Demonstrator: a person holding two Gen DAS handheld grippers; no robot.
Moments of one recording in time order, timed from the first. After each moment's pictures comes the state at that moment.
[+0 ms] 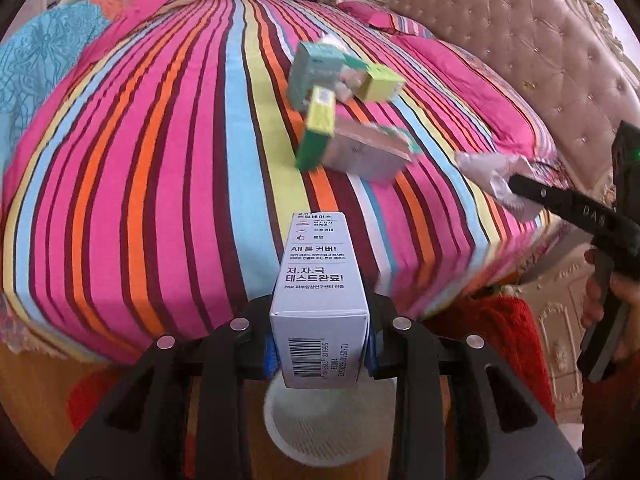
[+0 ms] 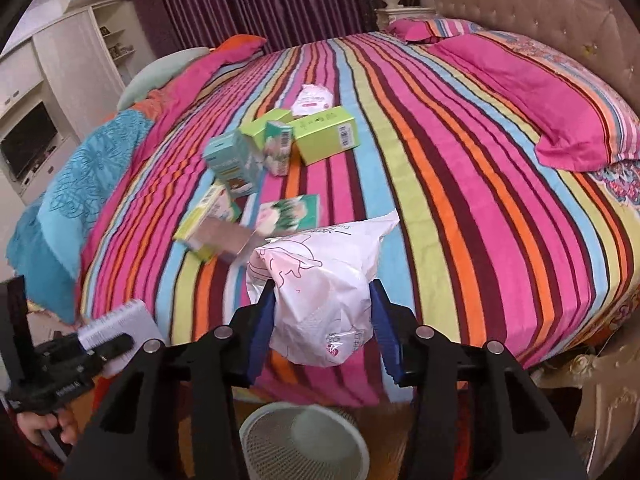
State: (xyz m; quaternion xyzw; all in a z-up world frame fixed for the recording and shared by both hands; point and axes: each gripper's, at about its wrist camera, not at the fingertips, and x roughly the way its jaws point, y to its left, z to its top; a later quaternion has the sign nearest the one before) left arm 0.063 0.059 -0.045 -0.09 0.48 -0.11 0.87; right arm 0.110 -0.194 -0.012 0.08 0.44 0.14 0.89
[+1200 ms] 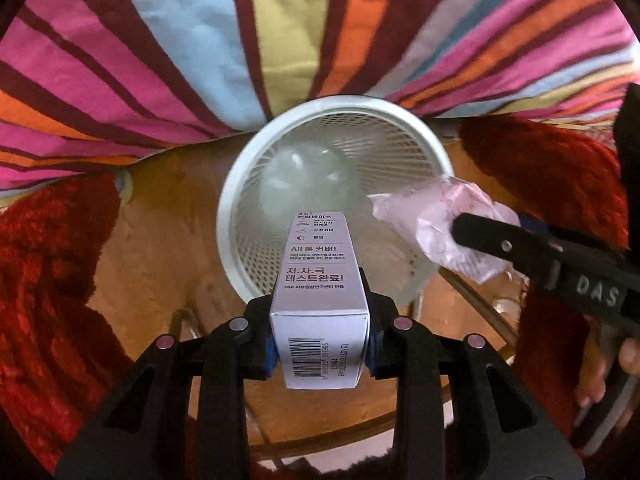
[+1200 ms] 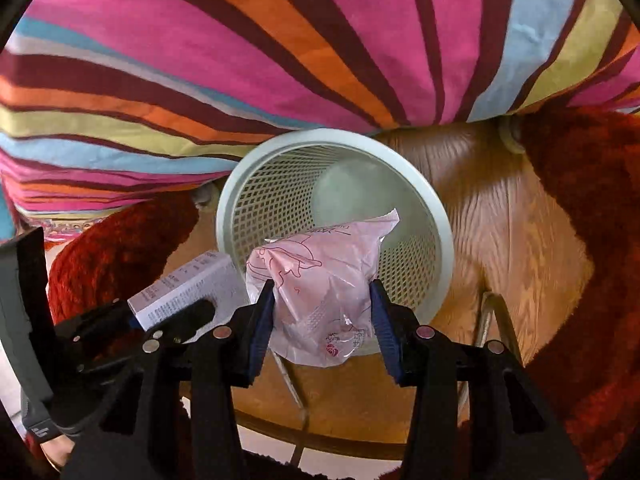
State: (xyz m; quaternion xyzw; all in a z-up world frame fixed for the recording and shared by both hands) left arm 0.034 0.014 -0.274 -0.07 0.78 -0.08 0.62; right arm 0.053 -0.130 -0.264 0.14 0.78 0.12 0.60
